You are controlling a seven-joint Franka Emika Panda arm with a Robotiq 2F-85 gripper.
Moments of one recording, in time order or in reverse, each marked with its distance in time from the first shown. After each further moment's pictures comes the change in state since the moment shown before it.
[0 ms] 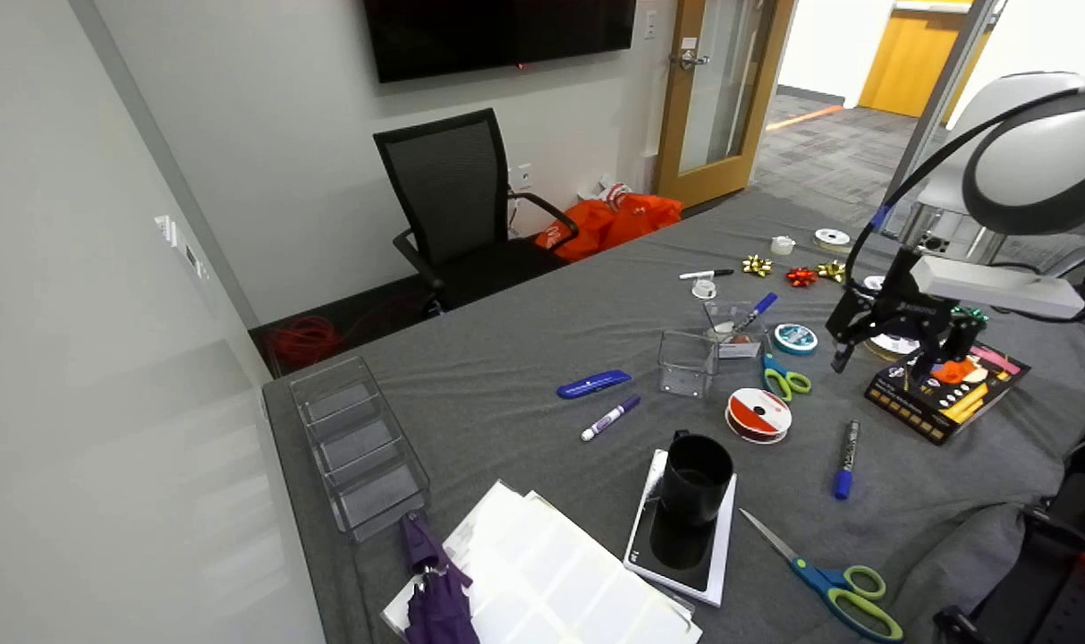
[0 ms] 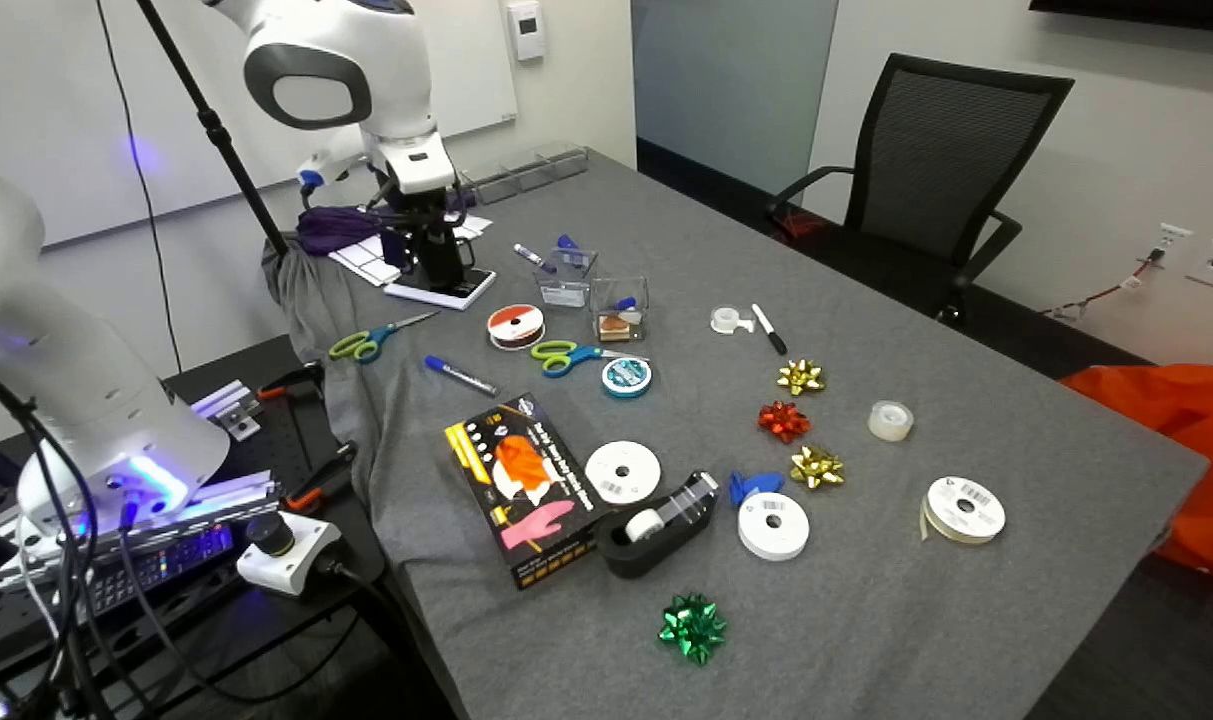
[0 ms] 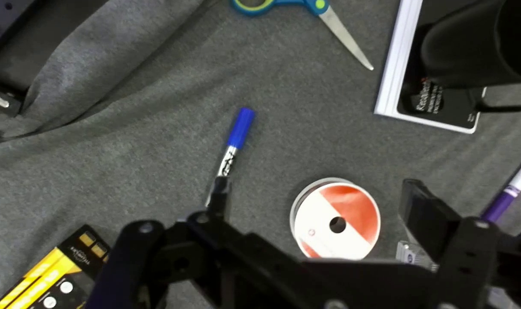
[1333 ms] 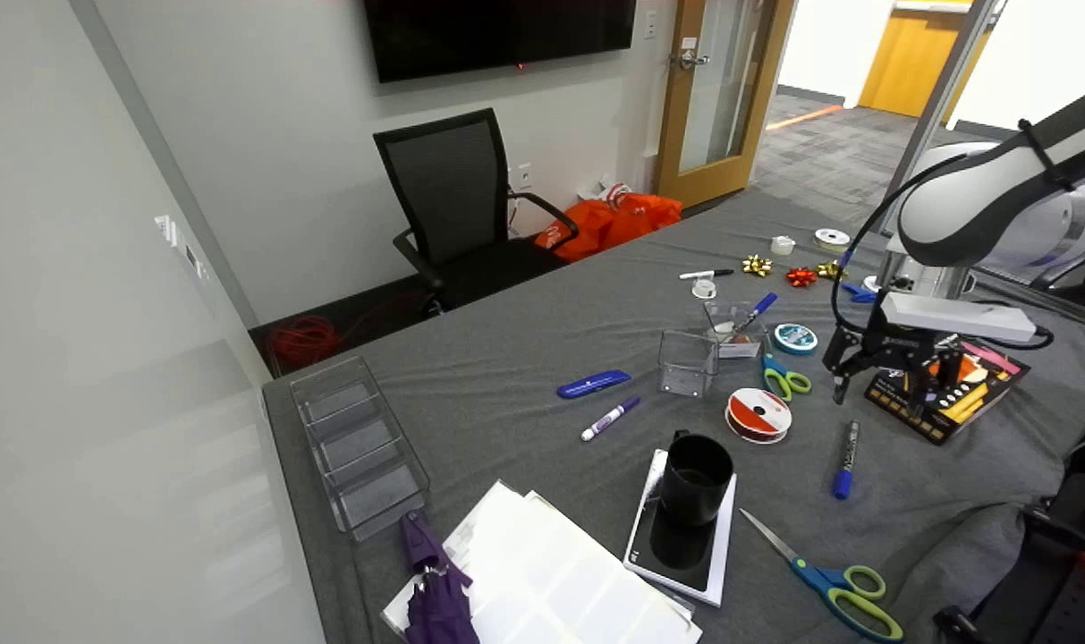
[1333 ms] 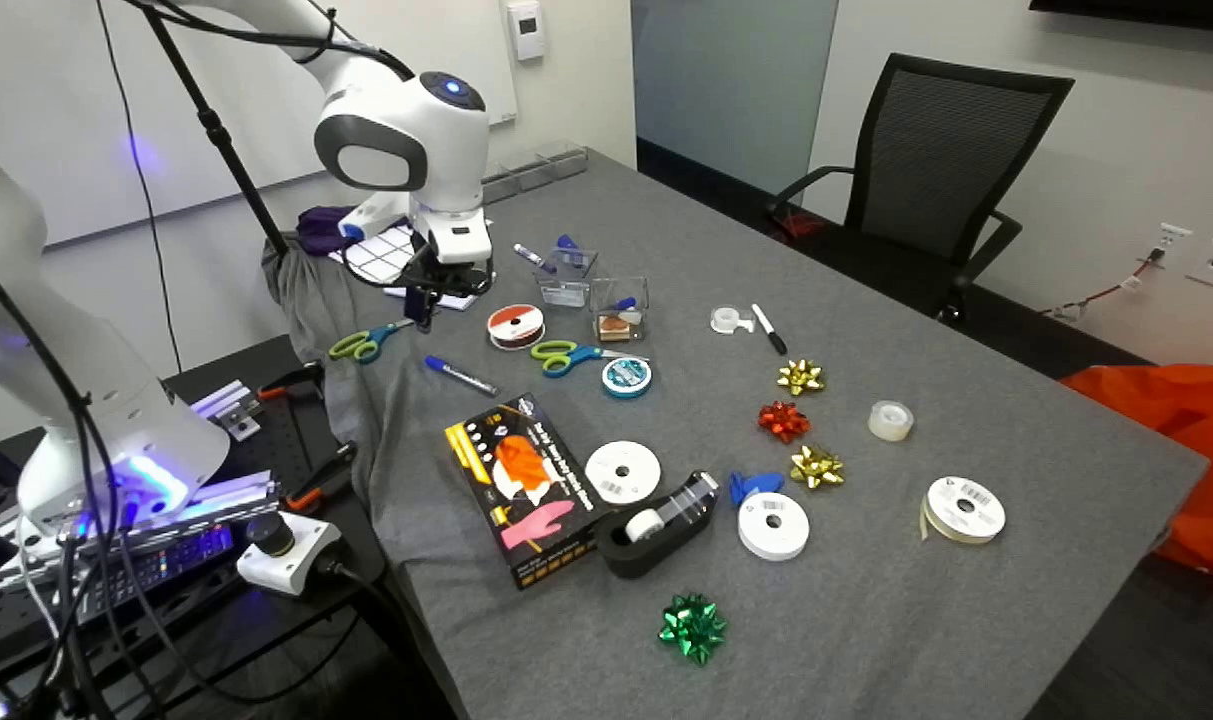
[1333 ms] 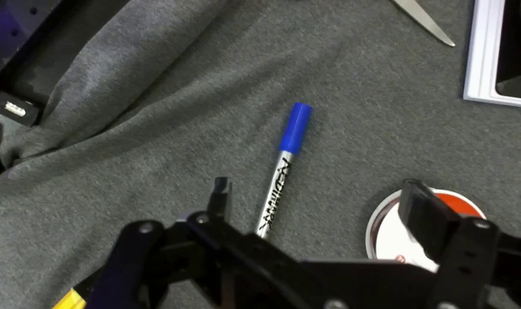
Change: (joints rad) arm -0.031 0.260 -0.064 0.092 0.033 -0.021 -0.062
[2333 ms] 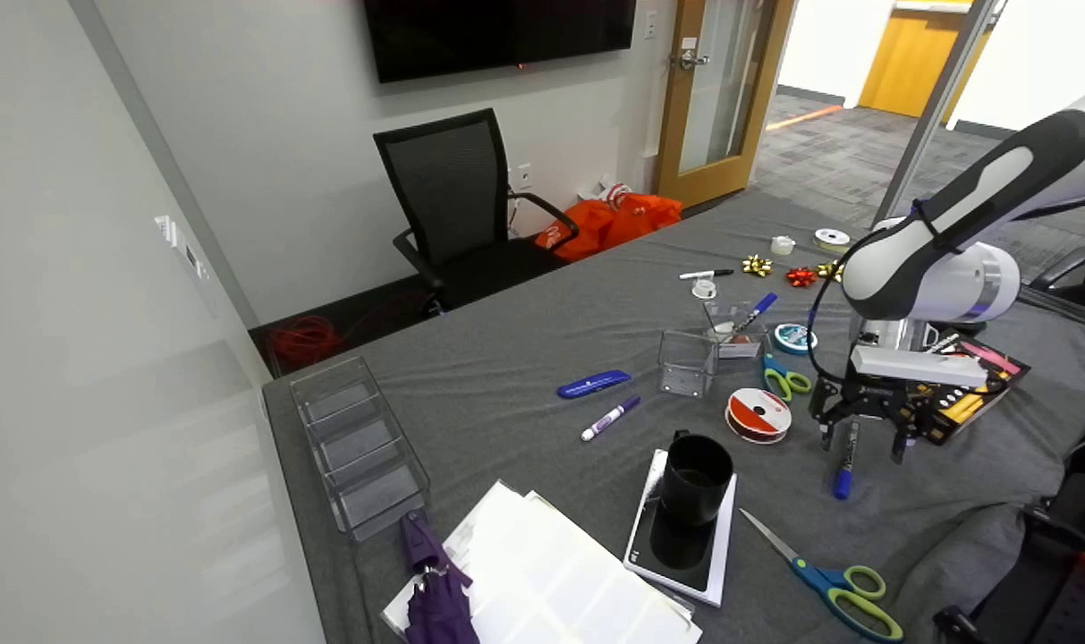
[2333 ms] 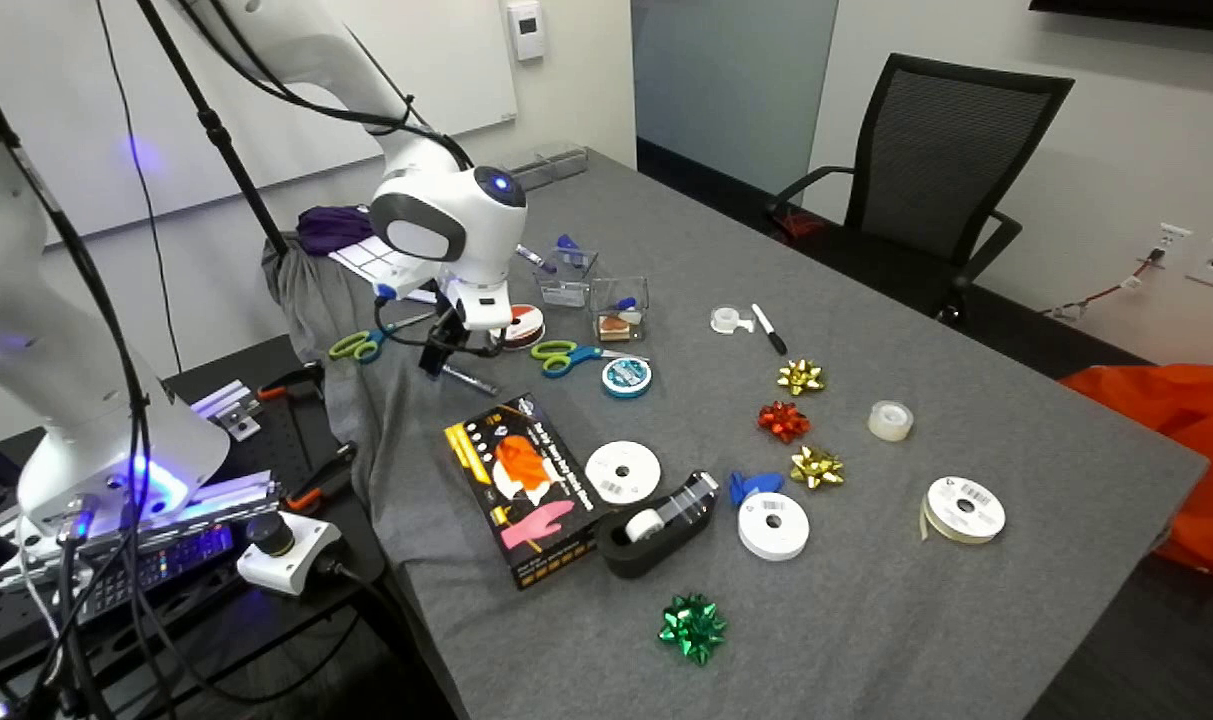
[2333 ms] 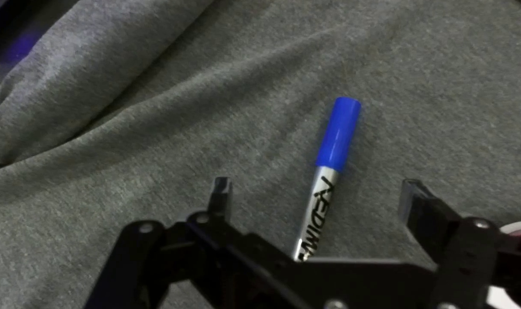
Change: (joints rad) arm -0.006 0.295 -0.006 0.104 0.088 0.034 -0.102
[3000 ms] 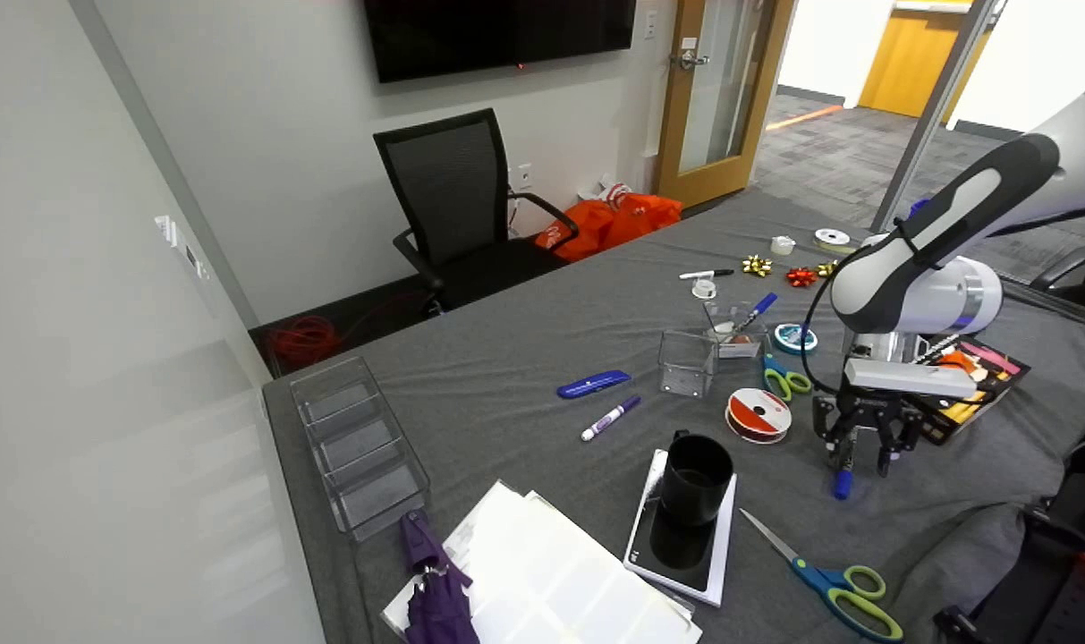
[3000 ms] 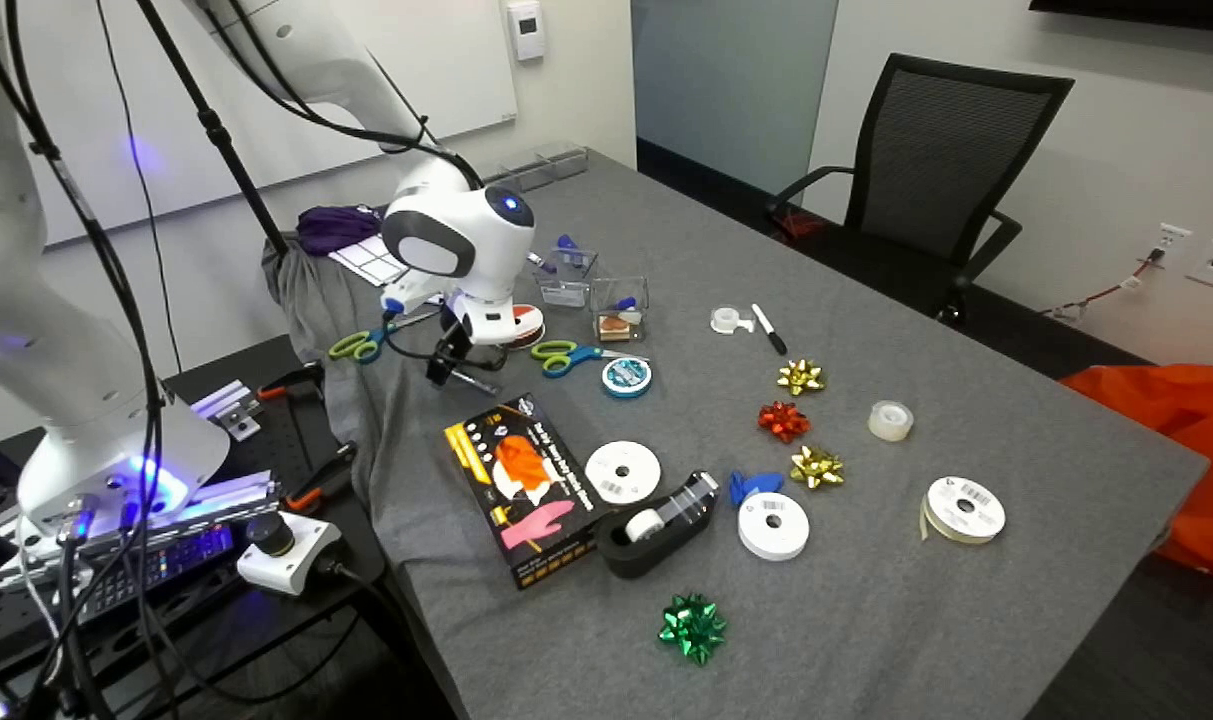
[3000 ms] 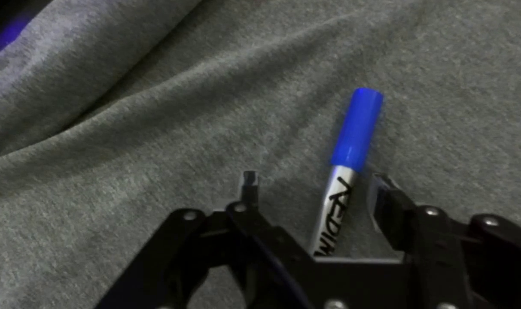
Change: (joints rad) arm 0.000 0.075 0.000 0.037 0.000 0.003 -0.016
